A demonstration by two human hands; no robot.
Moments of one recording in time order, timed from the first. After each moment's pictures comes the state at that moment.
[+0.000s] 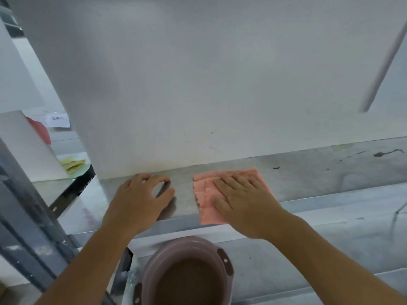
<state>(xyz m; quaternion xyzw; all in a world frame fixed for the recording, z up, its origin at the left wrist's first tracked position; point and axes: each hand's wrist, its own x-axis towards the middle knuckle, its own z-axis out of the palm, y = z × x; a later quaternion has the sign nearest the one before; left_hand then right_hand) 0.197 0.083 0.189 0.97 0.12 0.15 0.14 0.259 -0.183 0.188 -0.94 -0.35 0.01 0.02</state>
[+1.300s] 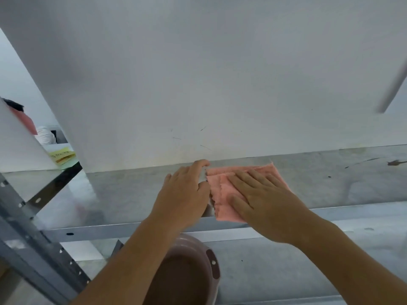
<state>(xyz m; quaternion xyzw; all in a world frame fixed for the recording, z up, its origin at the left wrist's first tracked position) 0.232 -0.060 0.215 0.96 0.09 0.12 0.21 0.296 -0.248 0.190 -0.93 -0.35 -0.03 0.07</state>
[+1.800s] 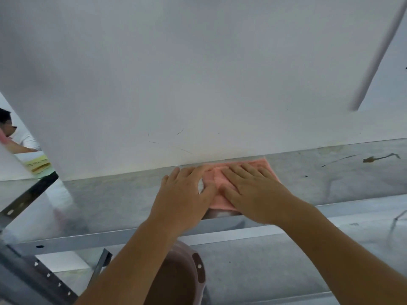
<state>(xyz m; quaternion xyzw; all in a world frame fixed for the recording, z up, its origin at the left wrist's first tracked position) 0.260 -0.089 0.202 0.97 0.04 0.14 0.17 0.335 -0.270 0.194 -0.94 -0.34 0.02 0.04</state>
